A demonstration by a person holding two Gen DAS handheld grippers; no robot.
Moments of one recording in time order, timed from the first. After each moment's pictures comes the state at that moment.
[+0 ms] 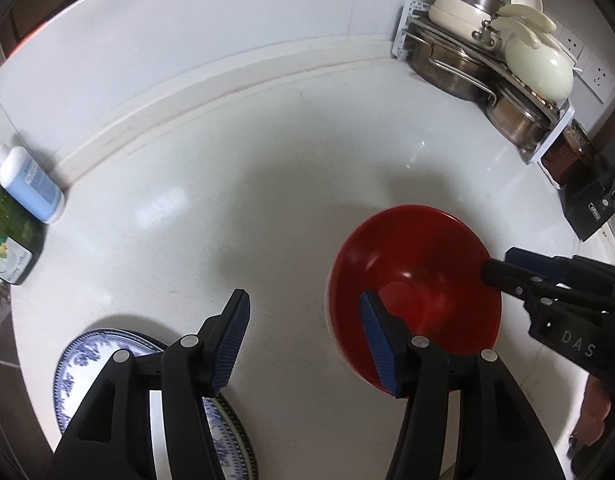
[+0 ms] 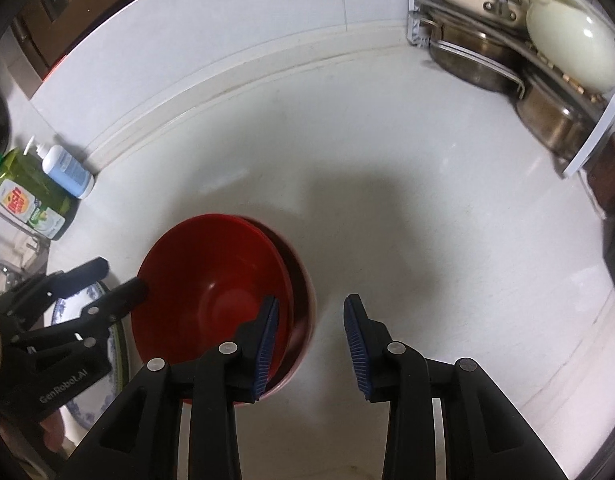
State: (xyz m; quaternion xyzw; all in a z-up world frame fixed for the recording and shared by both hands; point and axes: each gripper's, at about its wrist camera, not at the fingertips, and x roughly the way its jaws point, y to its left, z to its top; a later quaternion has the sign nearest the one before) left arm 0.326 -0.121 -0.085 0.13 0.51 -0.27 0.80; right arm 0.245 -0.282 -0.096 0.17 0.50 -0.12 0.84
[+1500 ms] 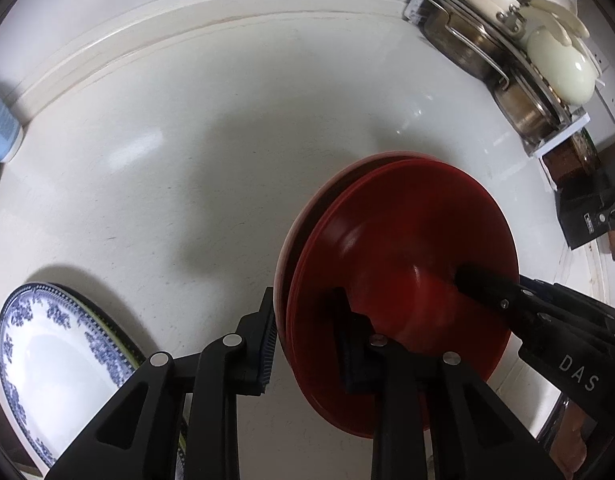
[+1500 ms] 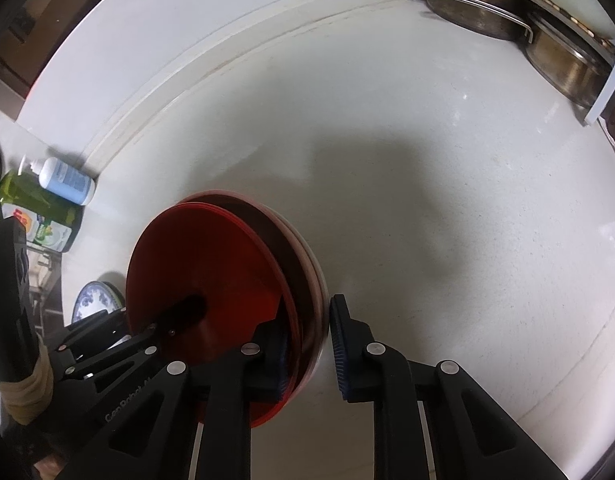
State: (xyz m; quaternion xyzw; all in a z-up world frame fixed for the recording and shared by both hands) left arm 0.339 -0.129 -0.126 0.08 0.59 -0.27 0.75; right arm 0.253 -0.278 -0.117 0.24 0.53 -0.11 0.80
